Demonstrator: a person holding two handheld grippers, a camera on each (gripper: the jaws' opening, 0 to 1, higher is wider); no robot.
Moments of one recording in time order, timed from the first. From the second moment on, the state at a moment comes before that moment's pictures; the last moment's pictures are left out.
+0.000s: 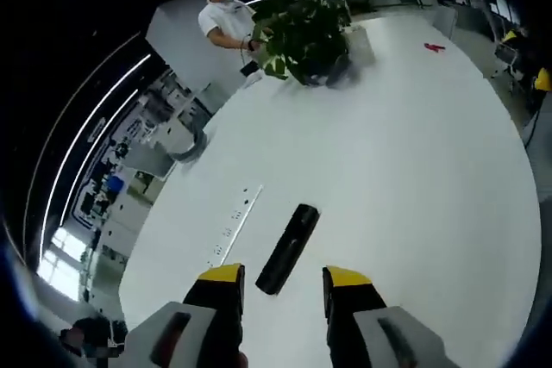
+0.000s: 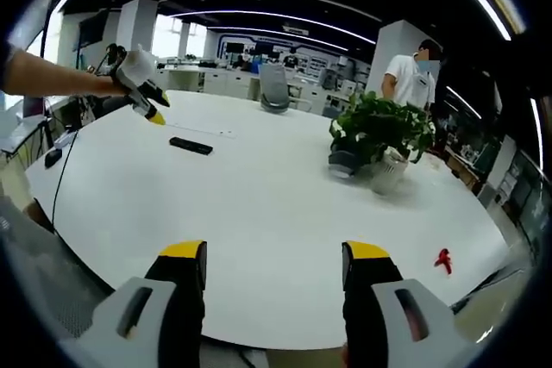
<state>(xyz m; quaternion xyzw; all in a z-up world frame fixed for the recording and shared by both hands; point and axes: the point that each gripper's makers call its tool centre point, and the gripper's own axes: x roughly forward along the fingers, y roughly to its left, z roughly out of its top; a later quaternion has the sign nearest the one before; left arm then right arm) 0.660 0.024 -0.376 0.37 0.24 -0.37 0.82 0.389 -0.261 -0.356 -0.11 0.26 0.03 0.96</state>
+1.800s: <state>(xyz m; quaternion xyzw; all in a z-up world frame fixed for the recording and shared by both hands) 0.395 0.083 -0.308 0.03 0.14 -0.19 0.97 0.390 -0.269 -0.328 -0.07 0.20 0.01 0.98</state>
